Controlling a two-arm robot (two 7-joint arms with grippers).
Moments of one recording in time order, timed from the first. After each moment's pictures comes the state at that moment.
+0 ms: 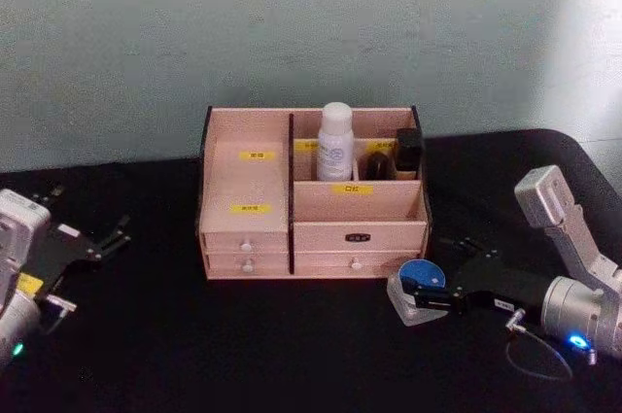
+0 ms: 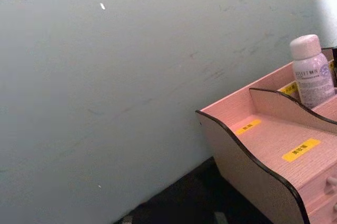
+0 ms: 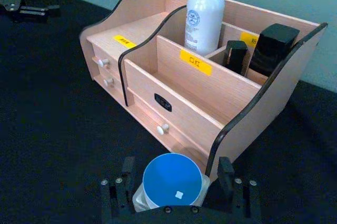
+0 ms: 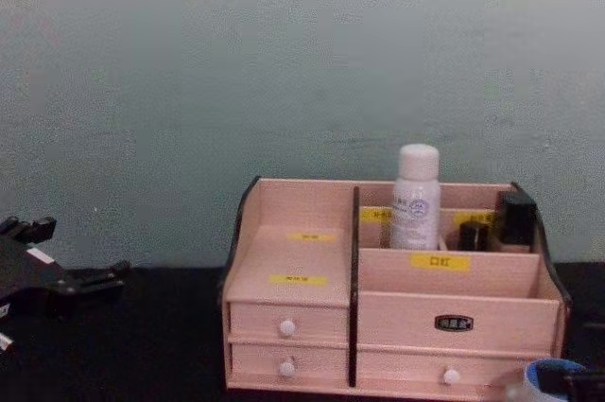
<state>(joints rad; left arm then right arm) -0.20 0.60 0.45 -1.41 -0.25 -0.12 0.03 0.15 0.63 -0.34 -1.51 0.45 0.19 0.51</state>
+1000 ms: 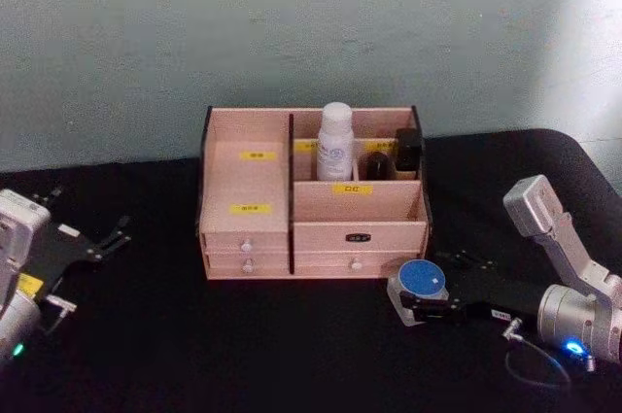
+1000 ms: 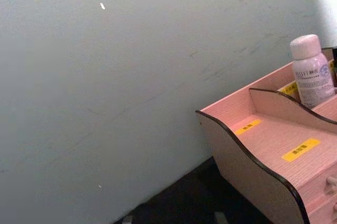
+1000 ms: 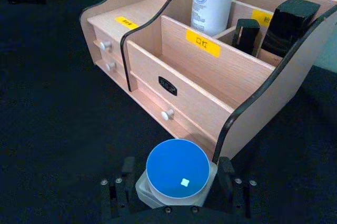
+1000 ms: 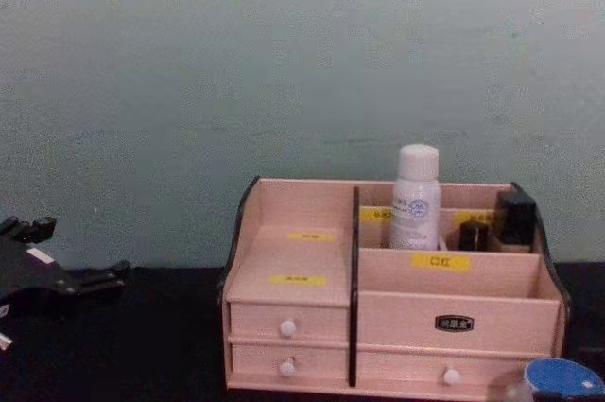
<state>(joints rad) -0.20 0.60 0.45 -1.41 -0.25 -0.12 0.03 0.17 0.64 -0.38 -1.48 0.45 0.21 0.51</state>
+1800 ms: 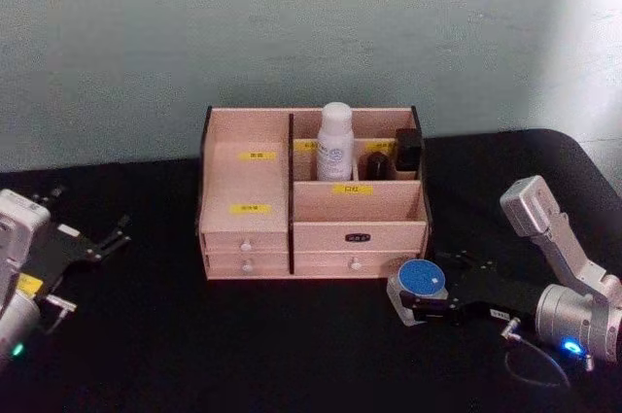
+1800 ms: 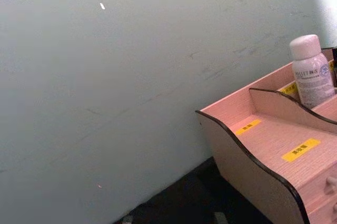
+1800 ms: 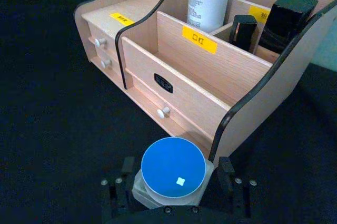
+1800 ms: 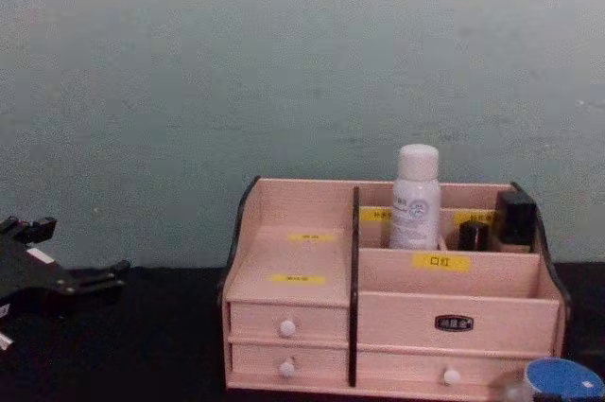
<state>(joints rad) -0.20 0.60 0.45 -1.41 -0.25 -0.12 0.03 0.17 0.64 -0.39 -1.47 0.44 0.22 0.50</state>
